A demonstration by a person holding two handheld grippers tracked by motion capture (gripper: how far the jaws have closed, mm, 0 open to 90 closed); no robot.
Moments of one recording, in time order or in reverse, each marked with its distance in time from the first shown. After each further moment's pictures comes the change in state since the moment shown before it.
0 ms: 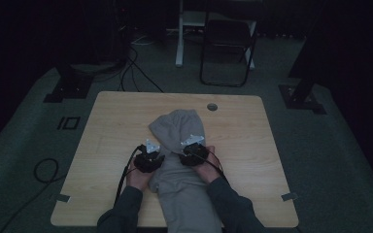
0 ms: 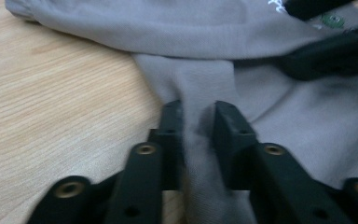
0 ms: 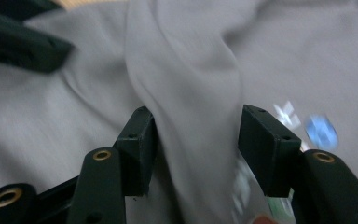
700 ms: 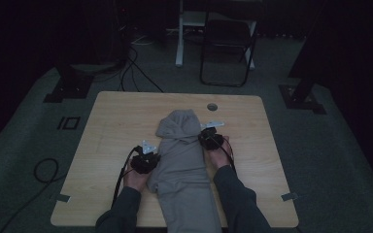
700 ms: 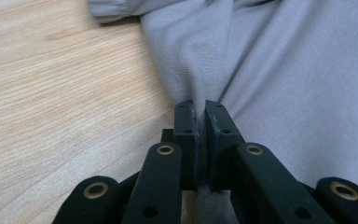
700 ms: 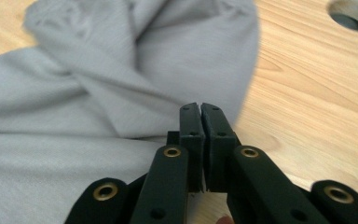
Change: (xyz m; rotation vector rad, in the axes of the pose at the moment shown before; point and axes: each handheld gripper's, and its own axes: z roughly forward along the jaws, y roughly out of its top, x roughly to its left) left arm 0.007 -0.007 -0.005 -0.008 -0.004 -0.033; right arm -0.072 0.002 -0.007 -0.050 -0.095 0.251
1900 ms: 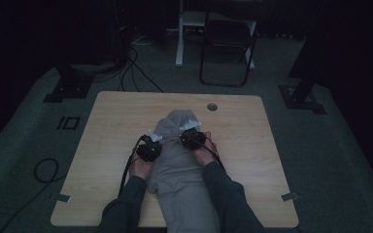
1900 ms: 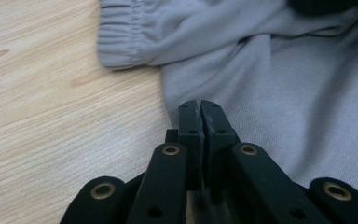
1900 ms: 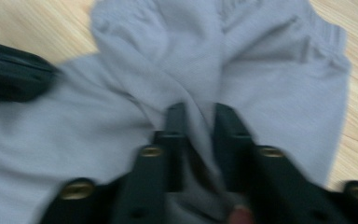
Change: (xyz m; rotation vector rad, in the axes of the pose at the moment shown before) left arm 0.007 0.035 0.028 0.057 0.112 0.035; right arm 0.049 0.020 0.029 0.004 0.046 -0.247
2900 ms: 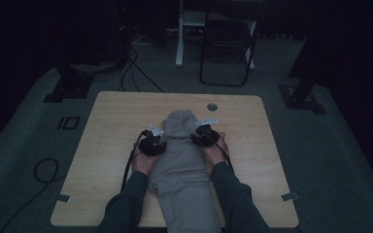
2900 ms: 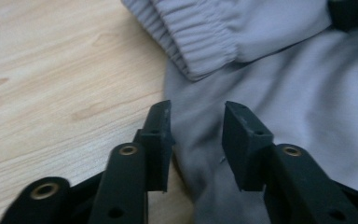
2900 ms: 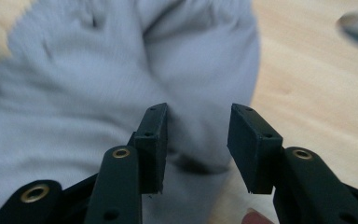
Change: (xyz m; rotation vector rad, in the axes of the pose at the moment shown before) left arm 0.006 0.016 0.014 -0.011 -0.017 -0.036; right arm -0.040 -0.022 -0.007 0.012 -0.049 0.199
